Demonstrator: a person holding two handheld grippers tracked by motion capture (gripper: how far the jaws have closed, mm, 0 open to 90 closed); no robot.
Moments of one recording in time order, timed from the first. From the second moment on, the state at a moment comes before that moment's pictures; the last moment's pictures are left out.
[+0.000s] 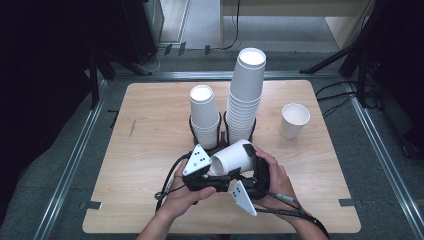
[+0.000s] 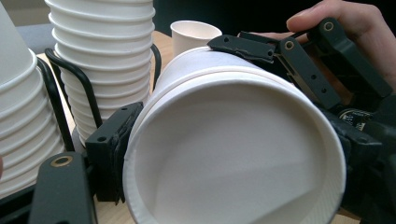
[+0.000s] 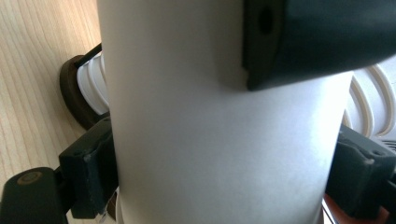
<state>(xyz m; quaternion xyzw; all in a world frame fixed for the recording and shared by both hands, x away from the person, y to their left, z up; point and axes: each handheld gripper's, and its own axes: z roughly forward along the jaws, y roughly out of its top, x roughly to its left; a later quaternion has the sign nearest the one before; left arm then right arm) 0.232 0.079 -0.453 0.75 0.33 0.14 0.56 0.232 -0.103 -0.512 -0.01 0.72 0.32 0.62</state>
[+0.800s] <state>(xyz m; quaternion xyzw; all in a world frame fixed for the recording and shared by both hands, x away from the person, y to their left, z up) 0.235 0.084 -0.458 0.76 0.32 0.15 0.55 0.233 -0.102 -0.517 0.01 0.73 0.33 0.60</state>
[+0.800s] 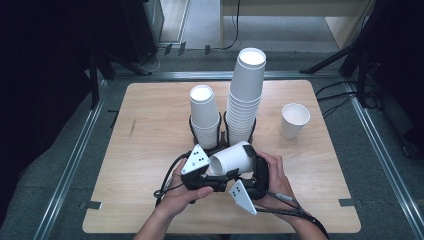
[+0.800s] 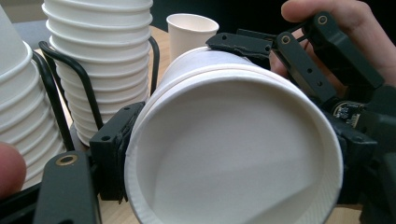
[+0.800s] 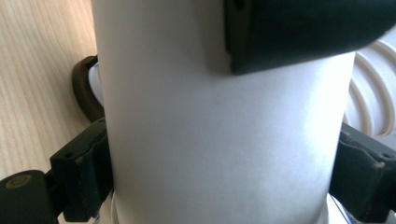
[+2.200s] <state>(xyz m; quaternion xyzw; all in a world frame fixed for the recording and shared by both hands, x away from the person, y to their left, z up) 0.239 0.111 -0.457 0.62 0.38 0.23 0.65 0.233 -0.114 -0.490 0.14 0.72 0.45 0.51</state>
